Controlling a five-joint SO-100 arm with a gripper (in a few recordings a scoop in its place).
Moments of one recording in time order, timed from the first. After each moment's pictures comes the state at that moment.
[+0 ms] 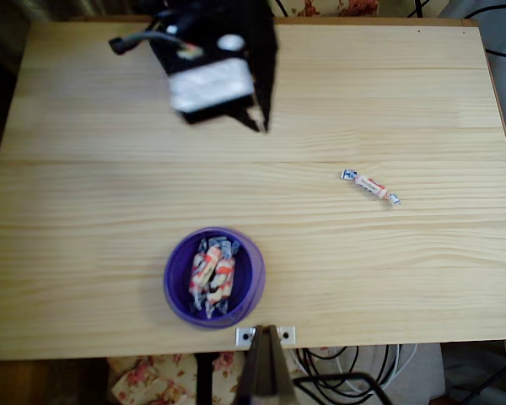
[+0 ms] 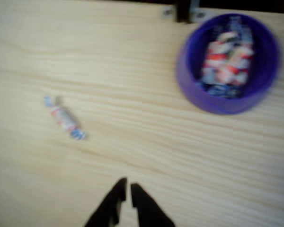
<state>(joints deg) -25.4 149.2 133.1 65.5 19.5</state>
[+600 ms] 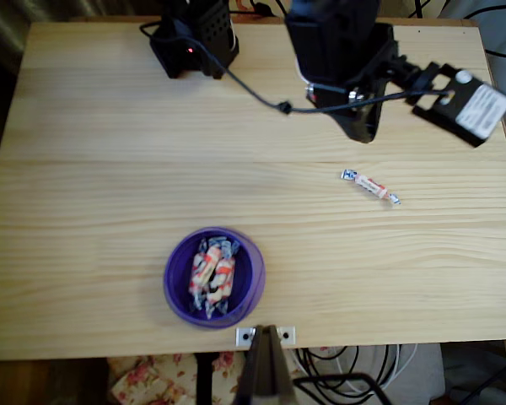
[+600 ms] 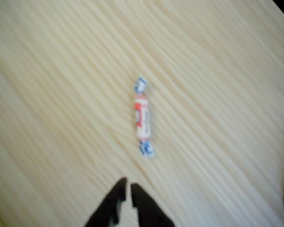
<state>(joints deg) -47.0 109.3 116.1 48.4 0.5</state>
